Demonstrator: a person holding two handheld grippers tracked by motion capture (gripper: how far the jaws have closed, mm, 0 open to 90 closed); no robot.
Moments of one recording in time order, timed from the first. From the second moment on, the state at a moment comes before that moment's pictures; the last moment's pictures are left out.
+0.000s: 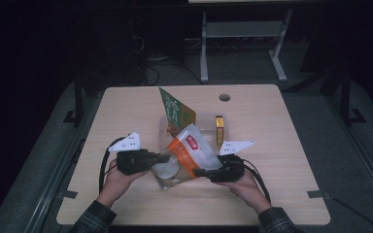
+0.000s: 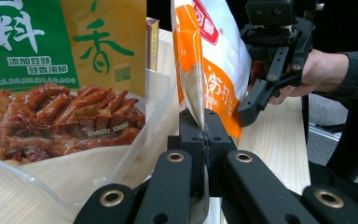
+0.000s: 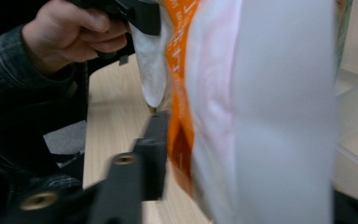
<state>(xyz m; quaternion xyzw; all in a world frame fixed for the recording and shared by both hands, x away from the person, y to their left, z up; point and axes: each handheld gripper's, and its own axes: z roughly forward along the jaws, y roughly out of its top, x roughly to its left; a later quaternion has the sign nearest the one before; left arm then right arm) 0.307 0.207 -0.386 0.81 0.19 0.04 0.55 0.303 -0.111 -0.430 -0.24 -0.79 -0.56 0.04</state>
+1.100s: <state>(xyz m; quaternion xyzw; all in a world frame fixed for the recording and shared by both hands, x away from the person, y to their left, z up) 0.300 0.192 -0.397 0.83 0.17 0.07 0.52 0.288 -0.108 -0.378 -0.15 -0.79 -0.59 0.04</state>
